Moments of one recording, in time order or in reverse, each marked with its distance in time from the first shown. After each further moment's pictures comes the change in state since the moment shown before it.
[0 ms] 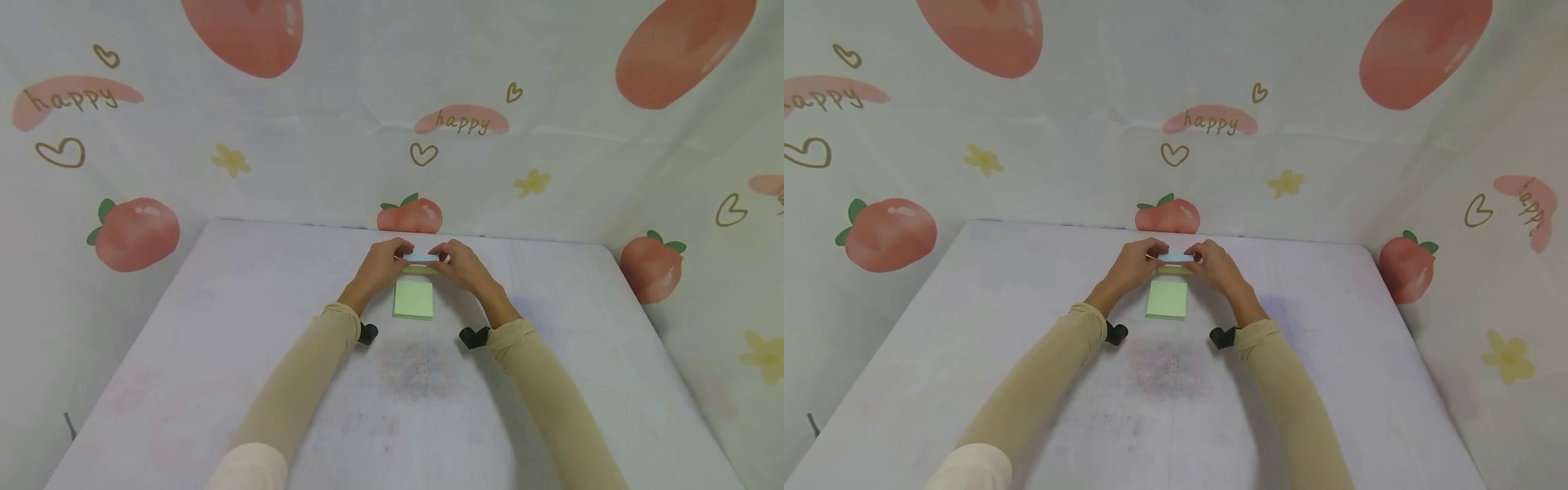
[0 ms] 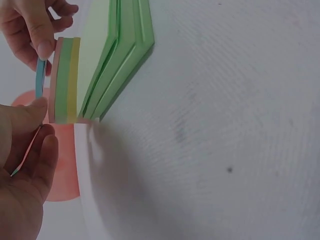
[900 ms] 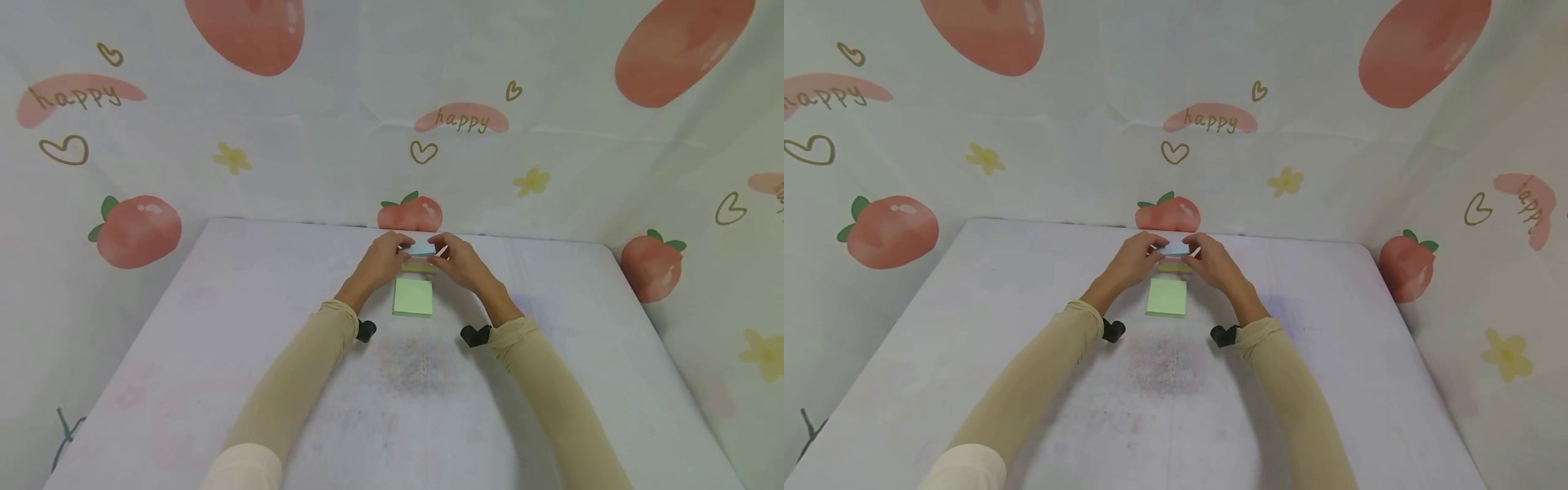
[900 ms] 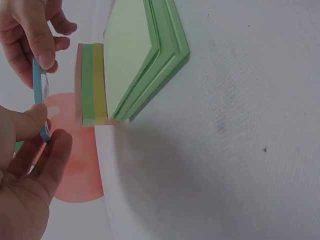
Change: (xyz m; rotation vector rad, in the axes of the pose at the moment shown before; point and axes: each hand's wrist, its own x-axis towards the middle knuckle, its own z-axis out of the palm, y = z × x) left_hand 0.000 0.013 -0.008 0.110 -0.031 0.007; right_hand -0.007 -0.010 -0.006 0.160 0.063 -0.070
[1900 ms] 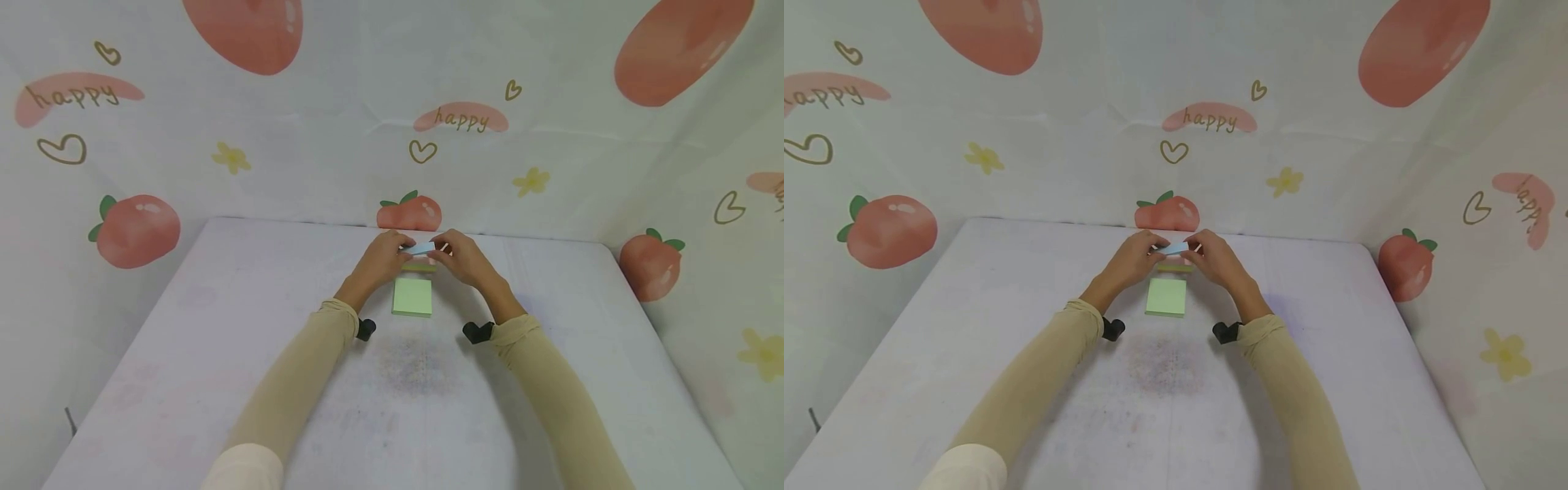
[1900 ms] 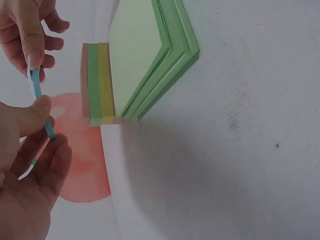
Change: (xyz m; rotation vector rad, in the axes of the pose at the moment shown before) left_hand 0.000 0.005 -0.003 0.122 -0.018 0.048; right_hand 0.002 -0.001 -0.008 -0.079 -0.008 -0.009
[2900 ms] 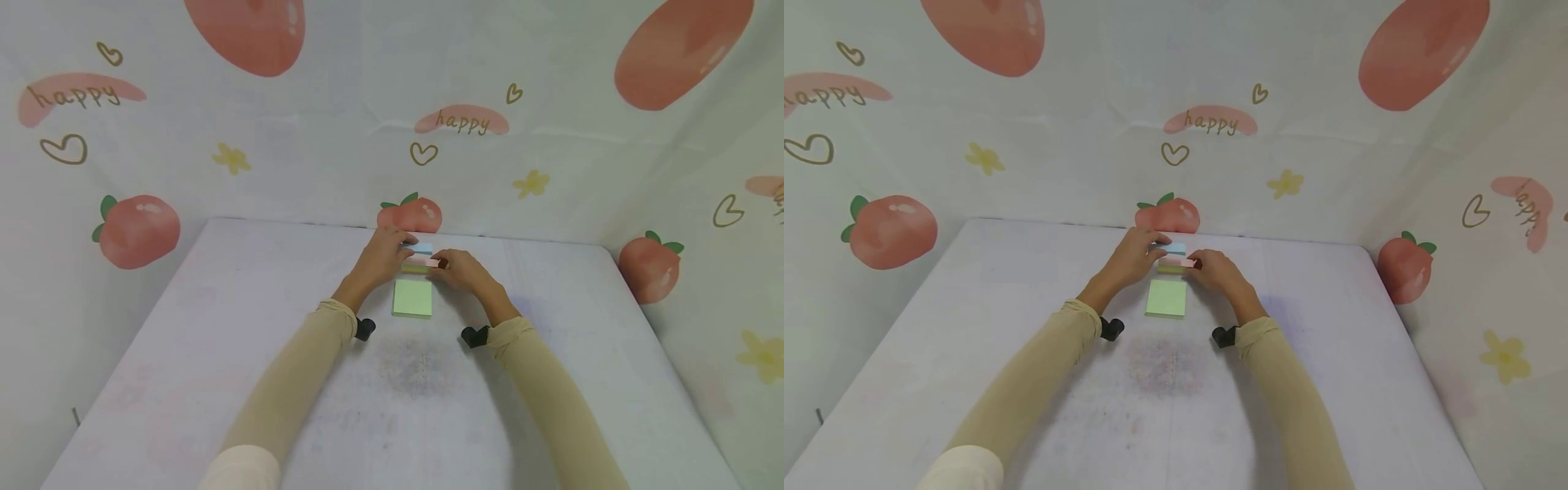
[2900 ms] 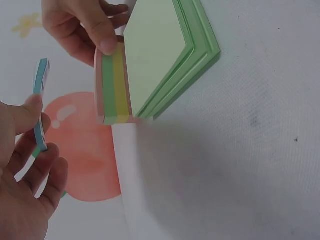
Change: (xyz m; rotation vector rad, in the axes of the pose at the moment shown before) left_hand -0.001 0.003 -0.009 0.042 0.054 0.074; right_hand 0.001 0.014 0.012 -0.134 -0.200 0.143
